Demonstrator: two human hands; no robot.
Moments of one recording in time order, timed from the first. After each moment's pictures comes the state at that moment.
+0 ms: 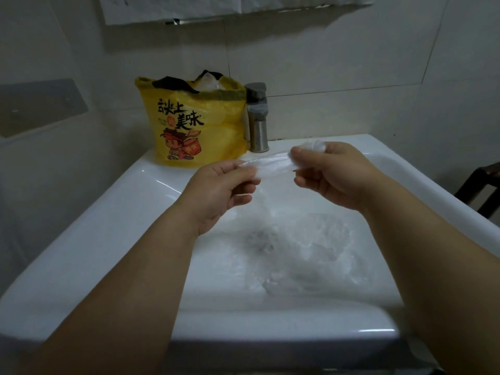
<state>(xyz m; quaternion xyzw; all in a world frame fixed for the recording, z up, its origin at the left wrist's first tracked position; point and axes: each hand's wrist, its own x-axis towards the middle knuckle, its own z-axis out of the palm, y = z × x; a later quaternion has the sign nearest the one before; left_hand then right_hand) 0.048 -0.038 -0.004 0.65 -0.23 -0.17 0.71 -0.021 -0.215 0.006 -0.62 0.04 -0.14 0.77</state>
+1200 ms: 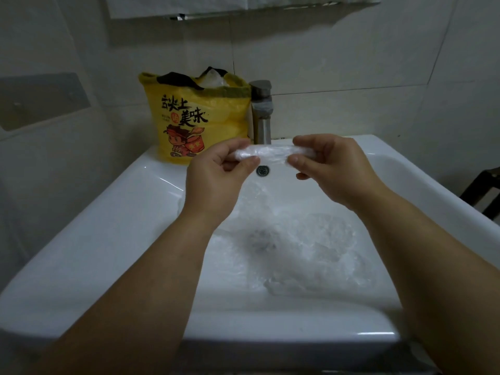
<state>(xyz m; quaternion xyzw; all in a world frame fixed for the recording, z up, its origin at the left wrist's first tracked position) 0.049 -0.042 -0.011 0.70 -0.29 0.15 0.64 -0.018 -0.209 -0.002 -0.81 0.02 -0.30 0.50</state>
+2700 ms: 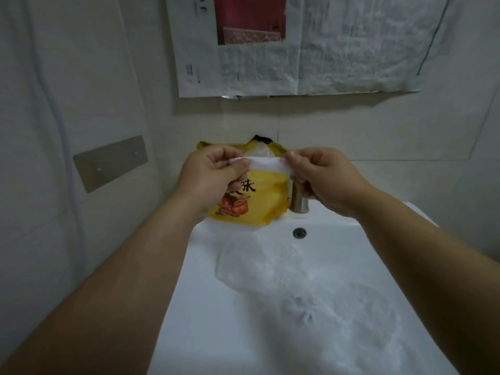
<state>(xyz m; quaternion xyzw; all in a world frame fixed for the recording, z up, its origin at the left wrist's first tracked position) 0.115 0.017 0.101 0.69 -0.26 0.06 0.67 0.053 -0.163 0.106 -0.79 -0.07 -0.19 0.58</state>
